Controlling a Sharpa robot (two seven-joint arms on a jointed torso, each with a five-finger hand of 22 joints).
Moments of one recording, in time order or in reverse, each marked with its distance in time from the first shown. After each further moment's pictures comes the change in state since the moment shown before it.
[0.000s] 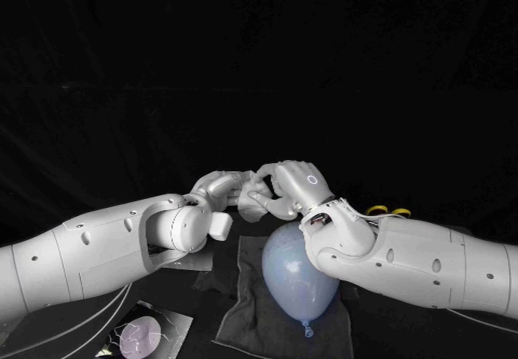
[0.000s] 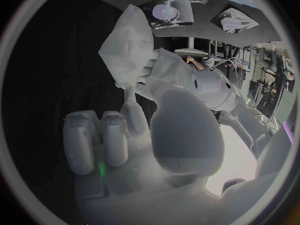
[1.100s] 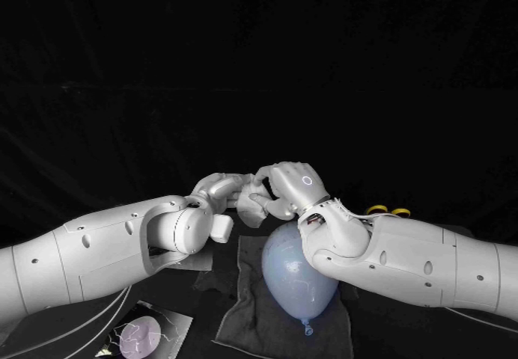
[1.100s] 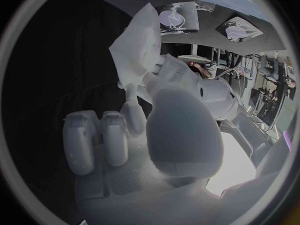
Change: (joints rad) left arm -0.002 -0.001 -0.002 0.017 -0.025 -0.049 -0.020; left_hand 0.024 -0.002 -0.003 0.003 0.000 -0.006 -0.005 0.003 0.004 -0.003 -0.001 0.000 -0.001 0.124 -0.023 0.012 -0.006 -0.001 -0.006 0.001 -0.015 0.002; right arm -0.007 0.023 0.002 -0.027 -0.080 0.049 -0.058; right_hand 0.101 -0.007 -0.058 -0.012 0.000 0.037 -0.015 0.006 -0.001 -0.003 -0.011 0.000 0.000 0.000 0.000 0.000 -0.001 0.000 -0.002 0.002 0.003 0.000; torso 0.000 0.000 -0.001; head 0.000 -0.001
